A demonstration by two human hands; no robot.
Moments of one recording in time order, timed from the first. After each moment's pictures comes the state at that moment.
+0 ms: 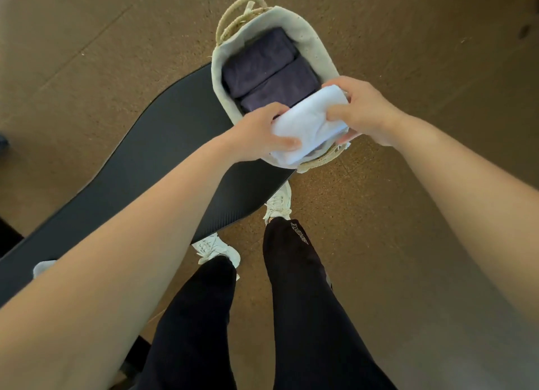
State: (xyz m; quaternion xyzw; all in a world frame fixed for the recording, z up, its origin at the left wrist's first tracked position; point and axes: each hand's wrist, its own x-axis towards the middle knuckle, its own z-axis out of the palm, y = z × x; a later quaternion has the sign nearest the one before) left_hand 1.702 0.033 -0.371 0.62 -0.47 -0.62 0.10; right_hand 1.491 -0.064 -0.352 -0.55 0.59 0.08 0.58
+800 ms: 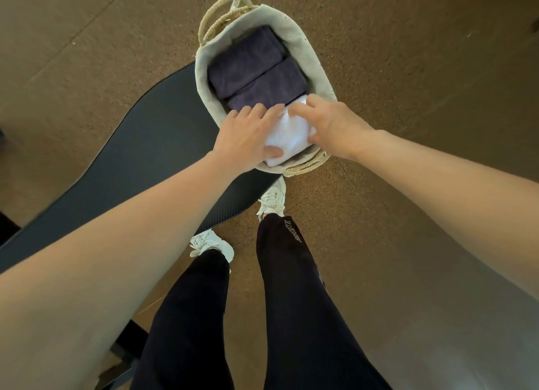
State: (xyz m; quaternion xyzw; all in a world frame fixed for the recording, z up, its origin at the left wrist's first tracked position) left_hand 1.679 0.033 -0.417 0.65 -0.70 -0.29 -0.07; right_hand 1.487 -0.062 -0.392 -0.86 0.35 0.20 0.31
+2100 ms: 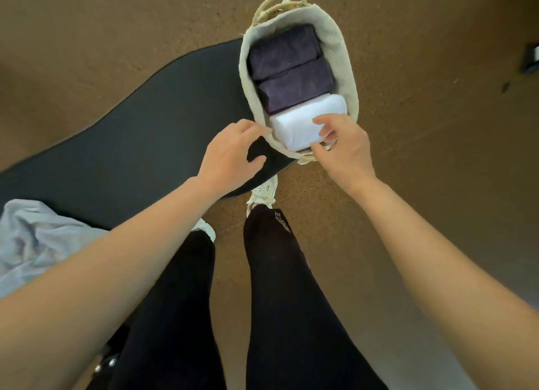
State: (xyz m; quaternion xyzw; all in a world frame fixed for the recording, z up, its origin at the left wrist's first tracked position) left_hand 1.716 0.144 -0.364 0.73 -0.55 -0.37 0.16; right_hand 1.508 0.022 -0.333 -0.78 0.51 0.00 0.36
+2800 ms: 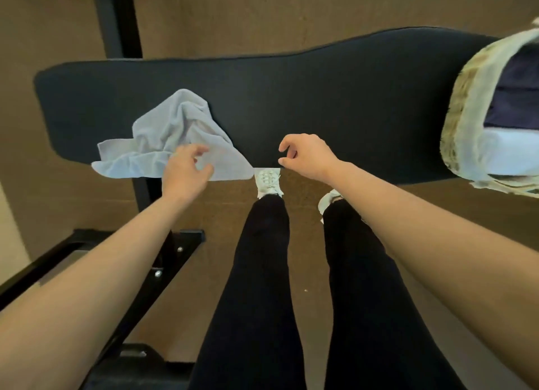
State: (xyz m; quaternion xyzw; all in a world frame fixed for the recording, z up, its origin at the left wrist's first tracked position) left_hand 1.903 0.536 -0.383 0.91 -0.07 -0.38 0.13; right_hand 1.785 0.278 -0.404 -0.80 0.22 0.35 0.44
